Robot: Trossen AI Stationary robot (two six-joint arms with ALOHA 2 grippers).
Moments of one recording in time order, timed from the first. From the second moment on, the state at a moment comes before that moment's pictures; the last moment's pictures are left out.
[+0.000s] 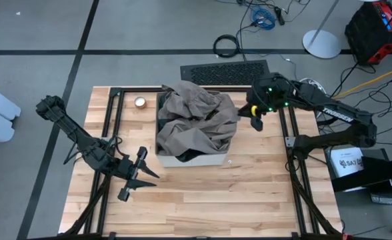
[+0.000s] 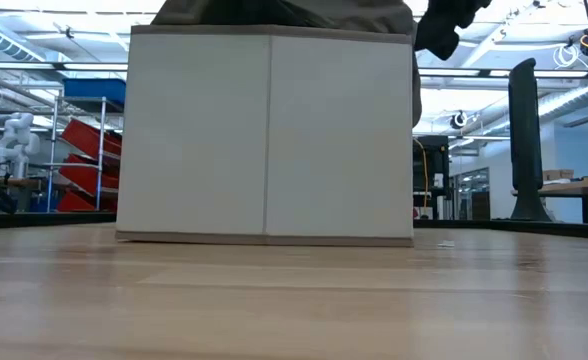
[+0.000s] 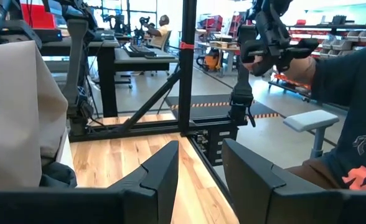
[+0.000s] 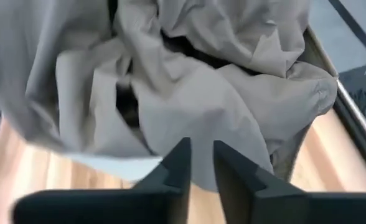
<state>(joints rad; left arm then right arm) -0.71 0.92 0.62 0.32 -0.37 -0.05 -0.42 1.11 1.23 -0.86 -0.27 -0.06</state>
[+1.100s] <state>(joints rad) -0.71 0.92 0.62 0.34 -0.38 -0.01 -0.34 1.25 1.12 -0.81 0.13 -0.25</state>
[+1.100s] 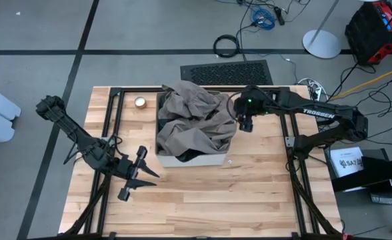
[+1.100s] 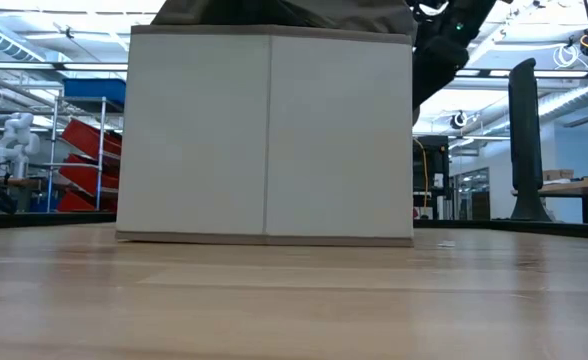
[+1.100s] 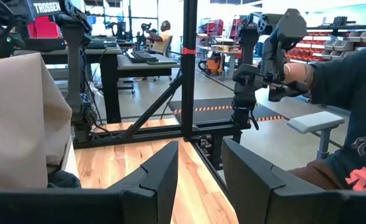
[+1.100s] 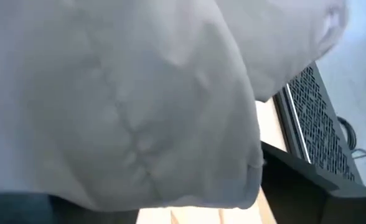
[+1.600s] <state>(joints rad) -0.71 0.92 0.62 0.33 -0.38 -0.01 -0.34 1.25 1.14 -0.81 0.13 -0.25</state>
